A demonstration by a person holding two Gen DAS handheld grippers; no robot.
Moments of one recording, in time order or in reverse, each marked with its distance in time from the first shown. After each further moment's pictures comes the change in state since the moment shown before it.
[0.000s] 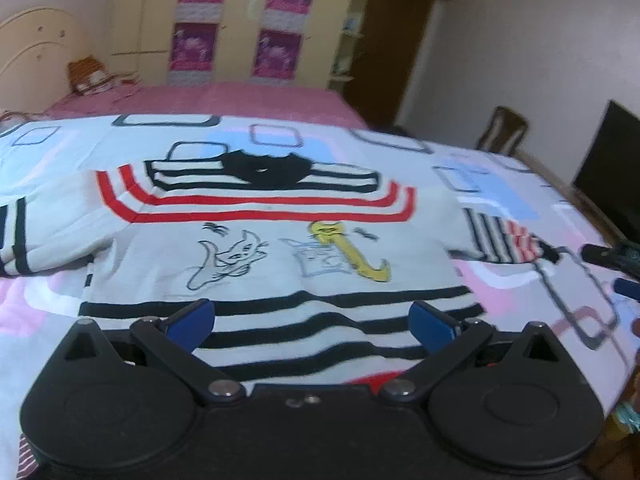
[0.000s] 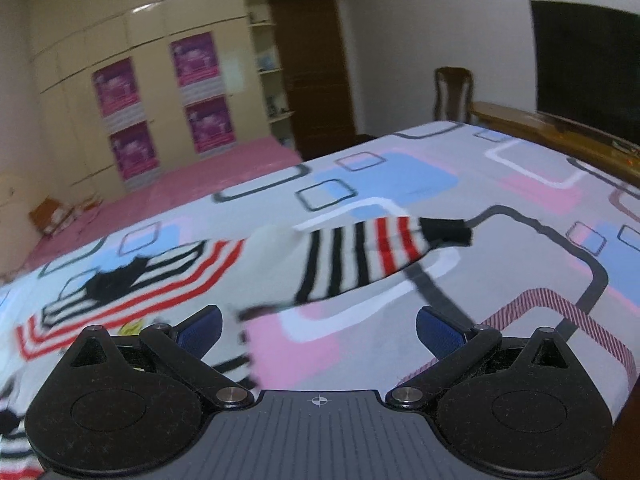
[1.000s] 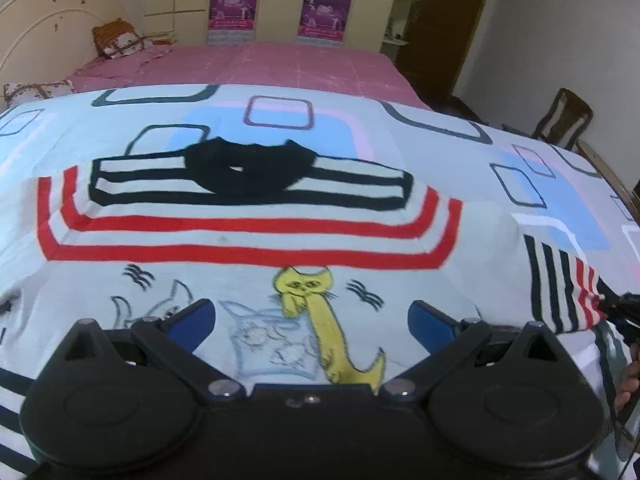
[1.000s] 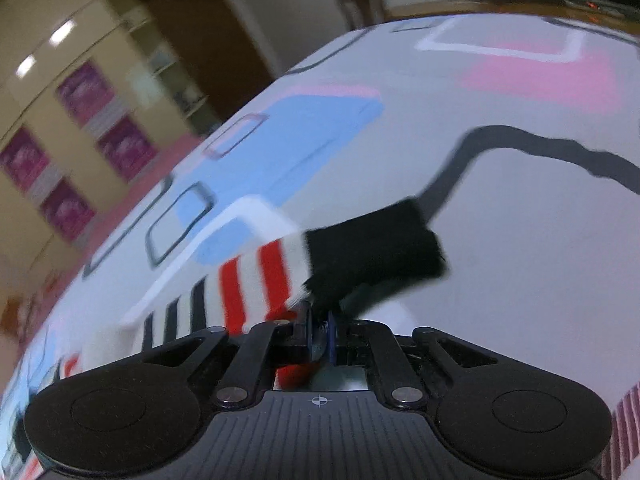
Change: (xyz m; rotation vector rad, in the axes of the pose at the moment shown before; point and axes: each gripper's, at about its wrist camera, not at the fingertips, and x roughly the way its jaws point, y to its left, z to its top) left arm 0.135 -0.059 0.075 -0.079 0.125 0.156; right arm 0.215 -0.192 0.050 0.425 0.122 -0.042
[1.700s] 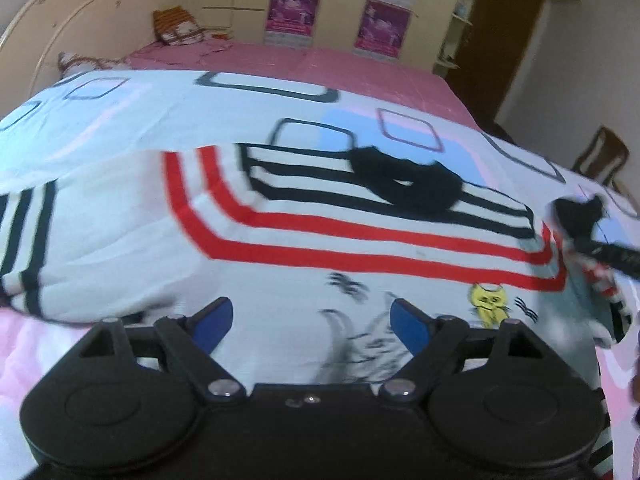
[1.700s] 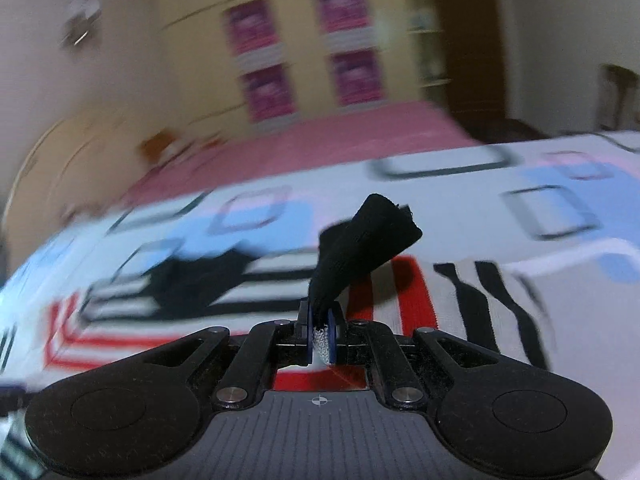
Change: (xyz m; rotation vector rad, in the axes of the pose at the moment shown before) left arm -0.004 0.162 -0.006 -0.122 -0.027 0.060; right arm -0.070 0.272 -0.167 -0.723 0.130 0.446
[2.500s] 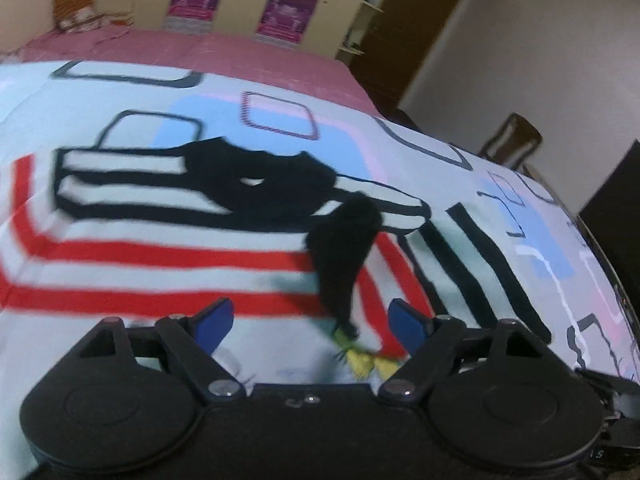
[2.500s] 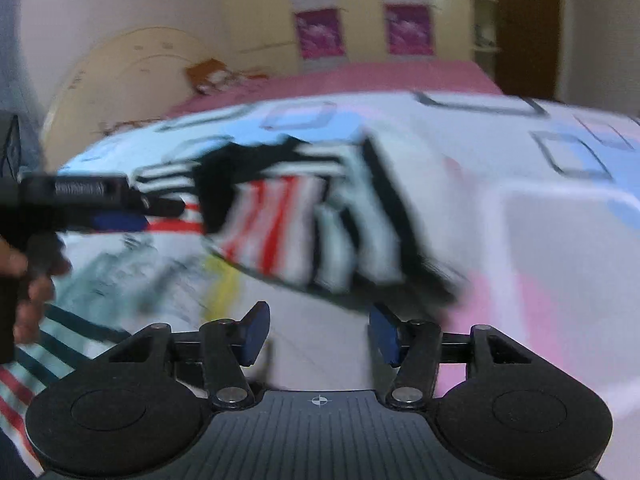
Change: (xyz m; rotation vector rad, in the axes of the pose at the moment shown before) left arm 0.070 -0.093 0.025 0.096 0.030 -0.317; right arm -0.050 -0.040 -0.065 -0.075 0.176 0.037
